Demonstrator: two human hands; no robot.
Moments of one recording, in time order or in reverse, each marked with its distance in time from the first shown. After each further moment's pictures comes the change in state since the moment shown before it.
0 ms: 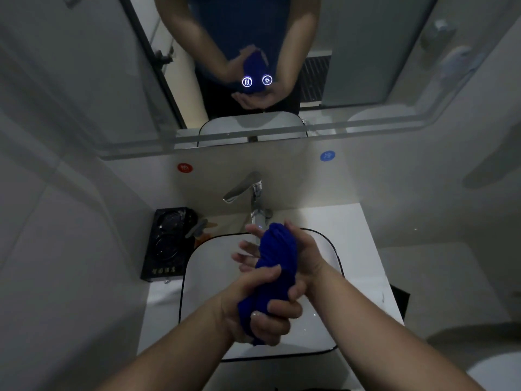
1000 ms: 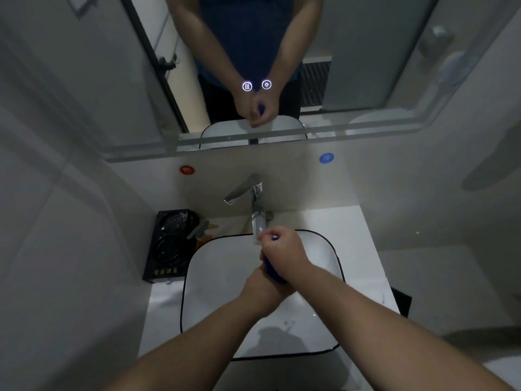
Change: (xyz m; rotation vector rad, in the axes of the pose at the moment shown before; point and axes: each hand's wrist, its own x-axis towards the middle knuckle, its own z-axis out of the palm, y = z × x) left_hand 0.044 0.001 -0.046 1.289 1.300 -0.036; right_hand 0.022 0.008 0.020 -1.068 0.994 -0.219
